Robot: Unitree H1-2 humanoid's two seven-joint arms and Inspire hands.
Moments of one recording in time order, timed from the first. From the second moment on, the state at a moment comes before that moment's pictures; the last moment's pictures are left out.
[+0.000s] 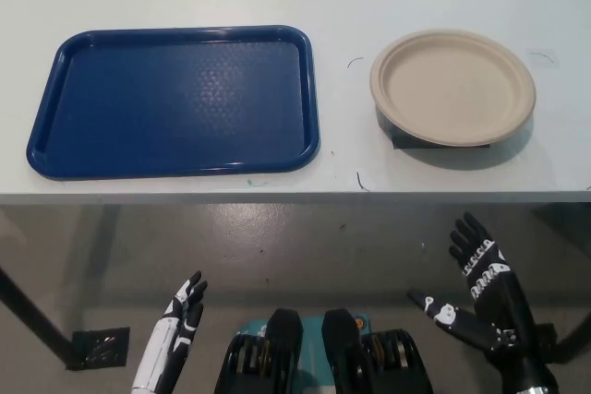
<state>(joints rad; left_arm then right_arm) 0.05 0.08 -0.07 0.20 0.17 -0.27 0.02 0.00 -0.04 0.05 0.03 0.23 -0.13 0.08</state>
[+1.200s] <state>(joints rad) 0.05 0.08 -0.07 0.21 0.18 -0.27 0.02 -0.11 0.08 -0.18 0.03 0.92 0.23 0.05</state>
